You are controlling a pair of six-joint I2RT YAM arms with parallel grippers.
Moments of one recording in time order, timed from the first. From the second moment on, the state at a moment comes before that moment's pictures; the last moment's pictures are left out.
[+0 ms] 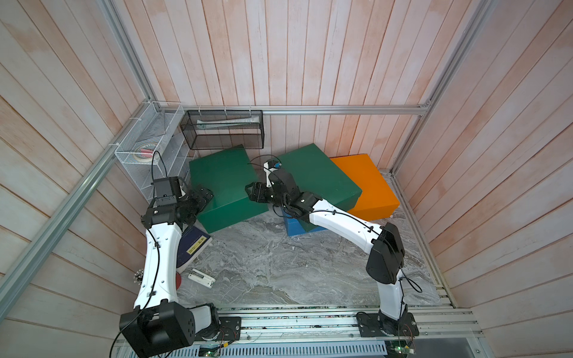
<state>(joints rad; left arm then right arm) 0.23 1.24 1.28 -0.80 0.31 -0.72 0.94 2.01 1.86 -0.23 0.04 0.72</state>
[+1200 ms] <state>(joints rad) 0.16 0.94 1.20 -0.93 0.28 -0.75 1.13 1.66 1.49 -0.16 0.32 0.76</state>
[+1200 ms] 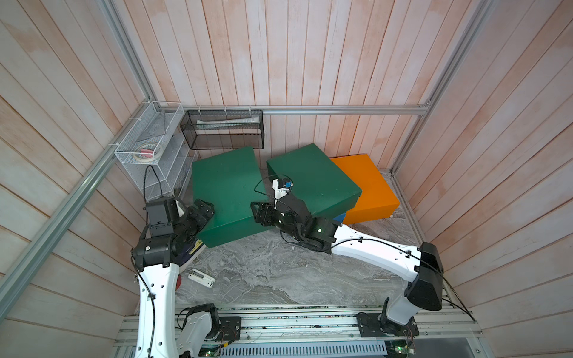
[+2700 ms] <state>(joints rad) -0.55 1.59 2.02 -0.99 -0.12 -0.80 0.91 1.18 1.22 -0.17 0.51 0.71</state>
